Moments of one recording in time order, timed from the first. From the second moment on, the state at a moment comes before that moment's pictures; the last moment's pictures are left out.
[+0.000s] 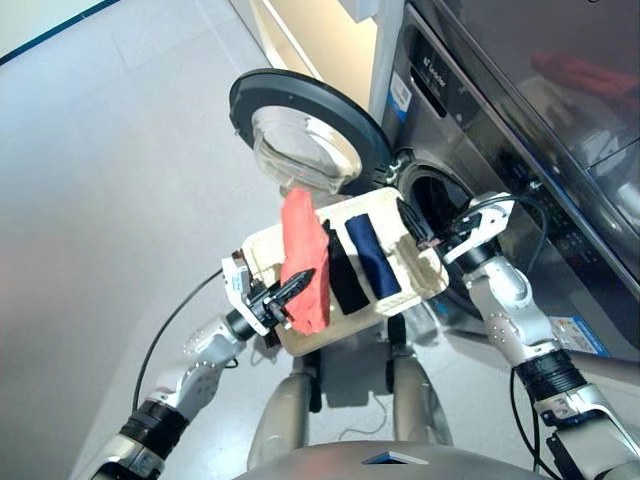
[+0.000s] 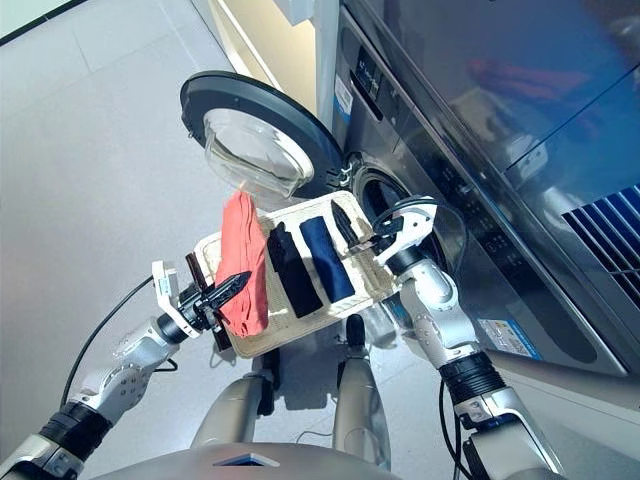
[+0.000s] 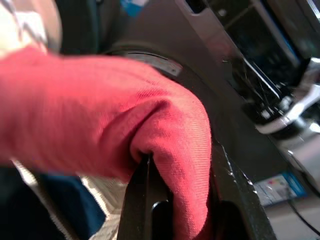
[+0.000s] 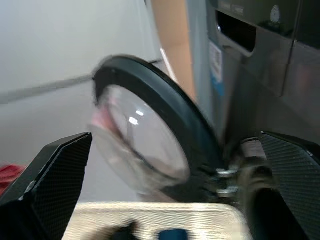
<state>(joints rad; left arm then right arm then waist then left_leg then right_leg) -0.02 0.52 -0.38 0.14 -1.08 -0.15 -0.69 -0.26 -0.52 0.25 0.12 0.38 -0.32 0.14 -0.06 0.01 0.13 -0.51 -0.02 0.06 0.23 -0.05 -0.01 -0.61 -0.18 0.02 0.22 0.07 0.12</state>
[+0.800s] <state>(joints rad) -0.15 0.49 -0.51 0.00 -1.10 -0.14 -0.66 -0.56 -0.68 0.60 0.12 -0.64 -0.33 -0.14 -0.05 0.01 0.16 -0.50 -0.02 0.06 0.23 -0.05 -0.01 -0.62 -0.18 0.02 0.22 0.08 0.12</state>
